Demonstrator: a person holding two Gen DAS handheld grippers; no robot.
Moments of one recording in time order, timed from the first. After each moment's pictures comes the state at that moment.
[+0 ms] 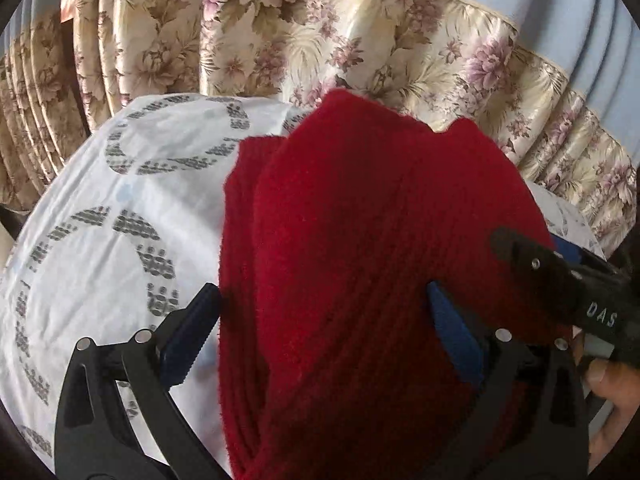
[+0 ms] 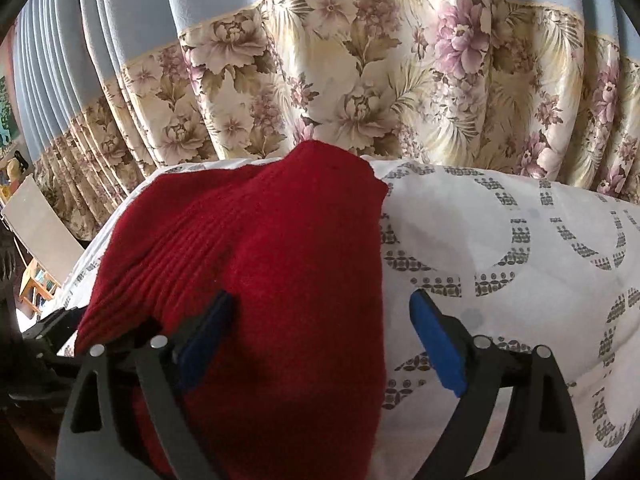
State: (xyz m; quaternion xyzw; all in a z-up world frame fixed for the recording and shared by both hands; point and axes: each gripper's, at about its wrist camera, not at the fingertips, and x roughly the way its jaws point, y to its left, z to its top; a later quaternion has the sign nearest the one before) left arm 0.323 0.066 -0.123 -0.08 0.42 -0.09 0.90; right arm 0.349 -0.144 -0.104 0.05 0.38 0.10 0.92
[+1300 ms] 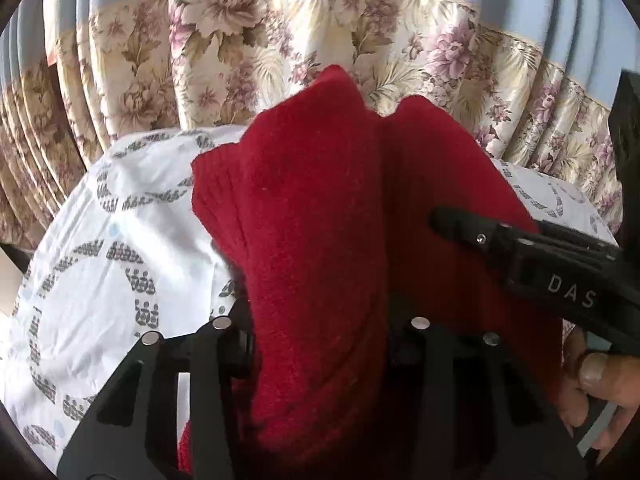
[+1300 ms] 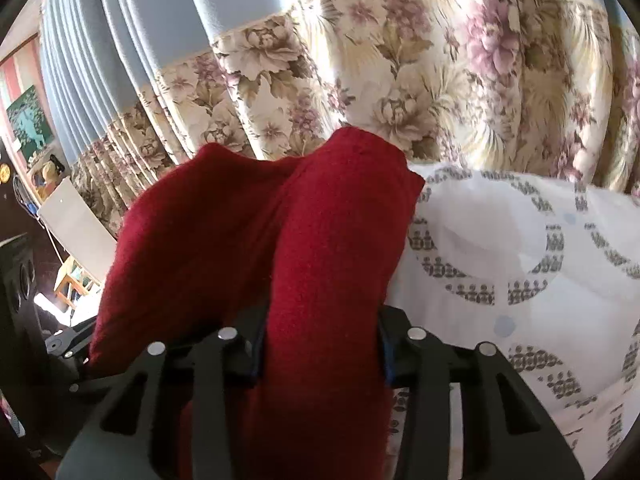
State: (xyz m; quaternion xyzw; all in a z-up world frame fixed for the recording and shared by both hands) left arm 0.308 0.017 -0.101 -0.02 0.39 -0.09 0.91; right arm 0.348 -0.147 -0.096 0.08 0.37 0.18 0.91
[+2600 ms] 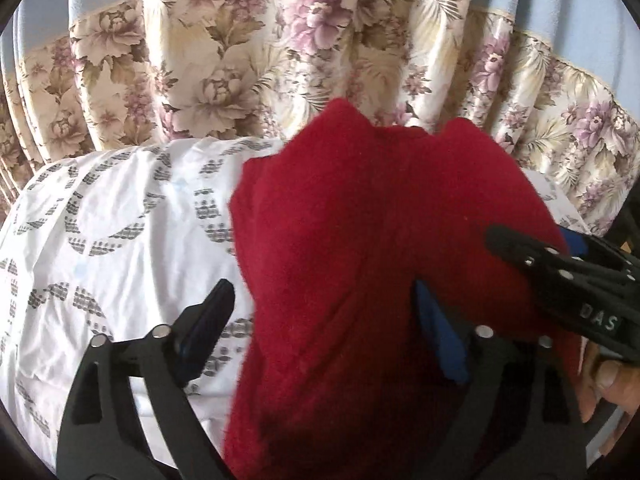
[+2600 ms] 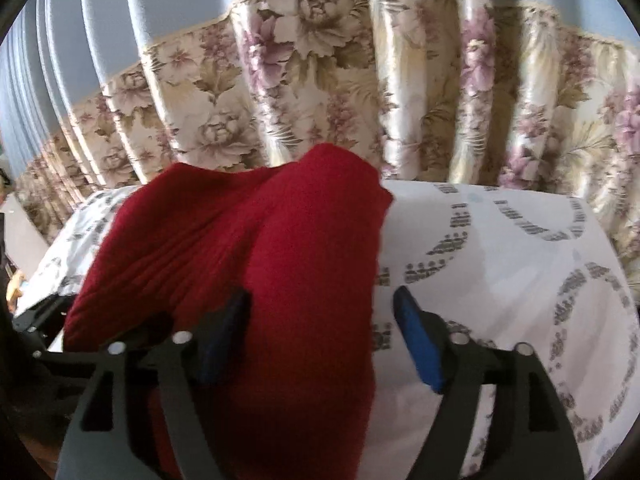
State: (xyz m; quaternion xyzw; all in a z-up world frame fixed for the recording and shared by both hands) left arm 0.324 -0.194 -0.103 -0.01 0.41 -0.11 0.91; right arm 0.334 -0.387 -0.099 0.05 0.37 0.05 0.93
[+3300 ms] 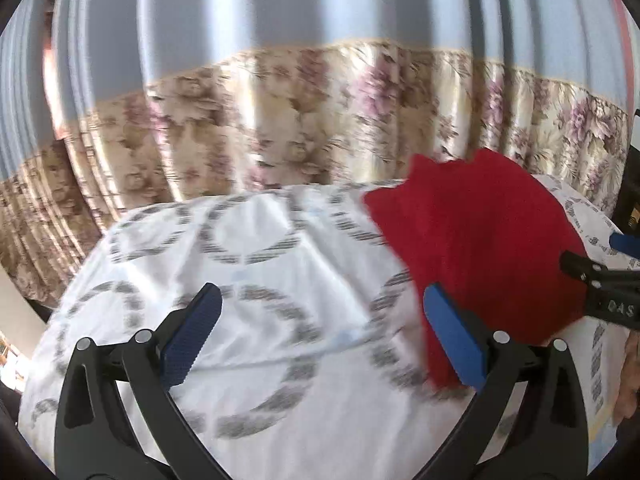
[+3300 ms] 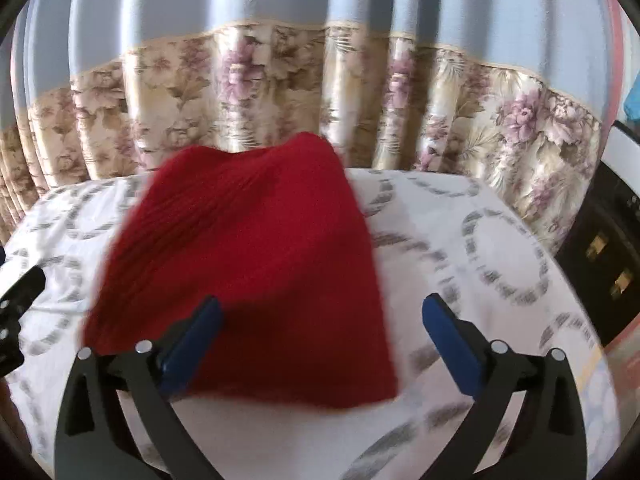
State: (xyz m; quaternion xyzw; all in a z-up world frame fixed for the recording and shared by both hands) left arm 0.225 -0.068 -0.067 0.06 0.29 -0.07 0.95; right arm 0.203 -0.300 -0.079 0.03 0.33 -0.05 0.94
